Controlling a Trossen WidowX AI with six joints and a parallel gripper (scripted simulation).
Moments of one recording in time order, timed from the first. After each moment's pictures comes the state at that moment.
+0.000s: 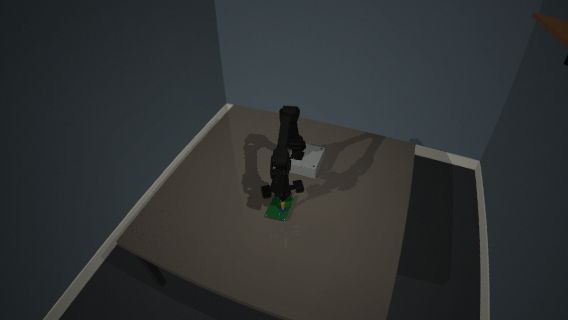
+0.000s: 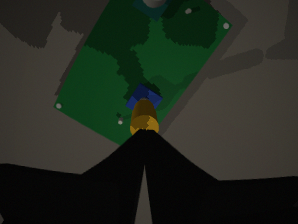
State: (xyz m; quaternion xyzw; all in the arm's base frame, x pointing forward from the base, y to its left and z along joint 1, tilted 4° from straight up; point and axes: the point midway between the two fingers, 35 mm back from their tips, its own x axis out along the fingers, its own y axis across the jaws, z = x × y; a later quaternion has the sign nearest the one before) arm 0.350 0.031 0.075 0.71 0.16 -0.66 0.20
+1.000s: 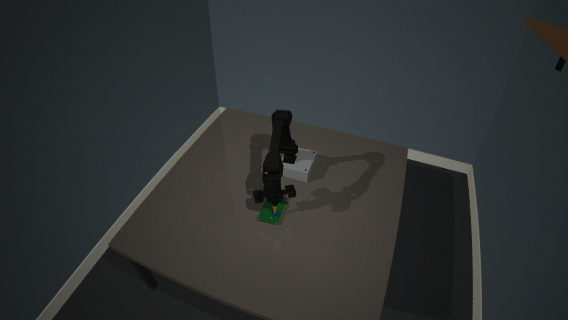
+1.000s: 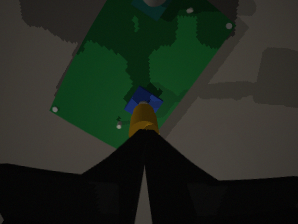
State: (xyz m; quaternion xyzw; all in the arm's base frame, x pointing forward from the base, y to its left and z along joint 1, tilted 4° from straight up) arm 0.350 0.031 0.068 0.71 0.16 -0.66 0.20
